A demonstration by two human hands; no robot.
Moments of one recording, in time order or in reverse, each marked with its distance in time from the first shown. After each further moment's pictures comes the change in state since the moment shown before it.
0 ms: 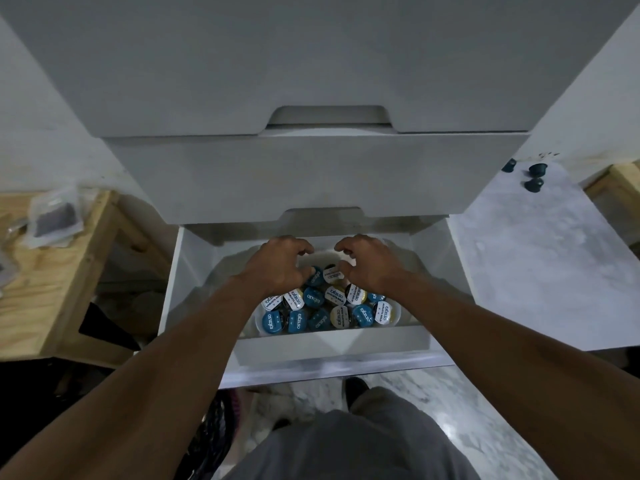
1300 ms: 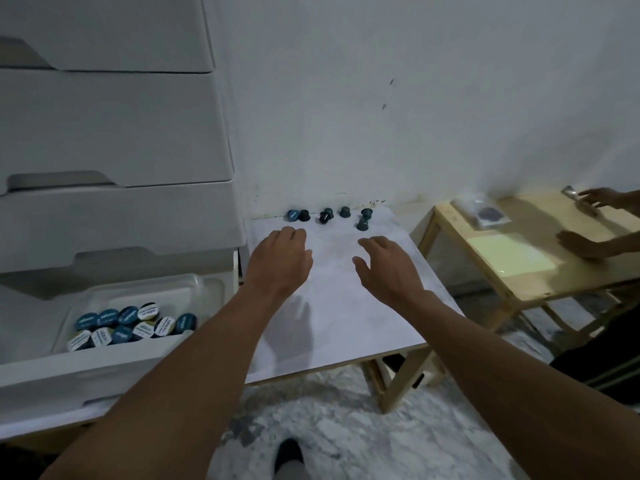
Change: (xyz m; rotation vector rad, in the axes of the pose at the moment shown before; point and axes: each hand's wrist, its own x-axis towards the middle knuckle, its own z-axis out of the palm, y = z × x) left_hand 0.024 0.377 0.086 0.435 0.532 0.246; right_hand -0.216 0.272 -0.185 -0.148 0.499 0.120
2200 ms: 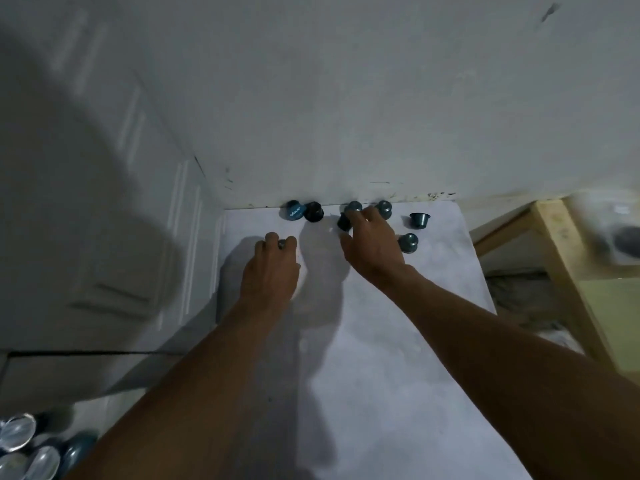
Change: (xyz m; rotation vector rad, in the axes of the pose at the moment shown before) left_hand 0.176 -0.071 0.244 -0.070 -0.473 -0.355; right_hand 0.301 0.073 0.181 0.075 -0.304 0.009
